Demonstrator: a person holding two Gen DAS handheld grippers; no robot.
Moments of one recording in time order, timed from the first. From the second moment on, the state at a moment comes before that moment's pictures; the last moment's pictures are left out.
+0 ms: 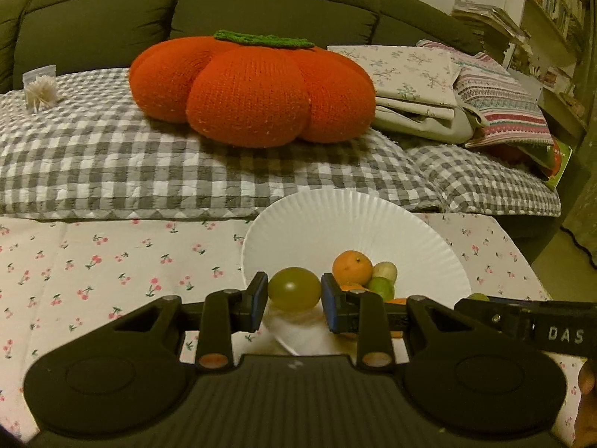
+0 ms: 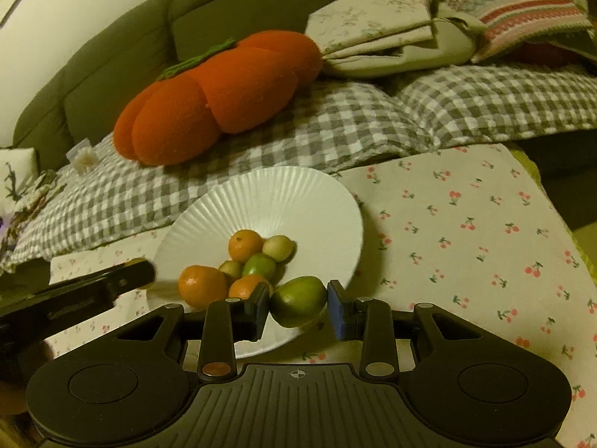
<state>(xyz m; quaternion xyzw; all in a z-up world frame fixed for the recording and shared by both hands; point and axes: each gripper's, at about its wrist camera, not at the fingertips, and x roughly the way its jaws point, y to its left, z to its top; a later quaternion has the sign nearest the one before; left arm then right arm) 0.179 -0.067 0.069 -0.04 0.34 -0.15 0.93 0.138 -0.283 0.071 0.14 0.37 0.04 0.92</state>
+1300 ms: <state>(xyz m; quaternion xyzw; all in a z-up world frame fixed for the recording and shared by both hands) 0.117 -0.042 0.085 -0.04 0.38 -0.13 0.91 0.123 -0.291 0.086 0.18 0.37 0.02 0.91</state>
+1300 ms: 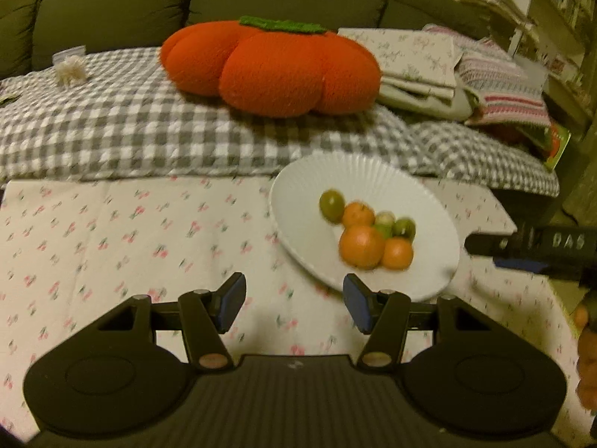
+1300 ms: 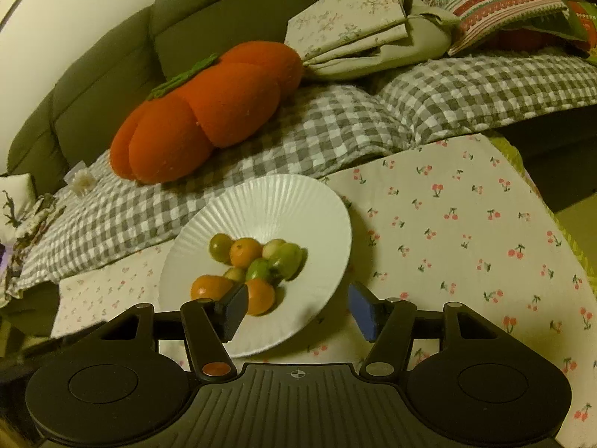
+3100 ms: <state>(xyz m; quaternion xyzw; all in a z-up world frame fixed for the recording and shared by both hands) 0.052 -0.062 0.036 0.00 0.44 -0.13 0.89 0.065 -0.237 0.074 0.13 0.45 0.09 0.88</state>
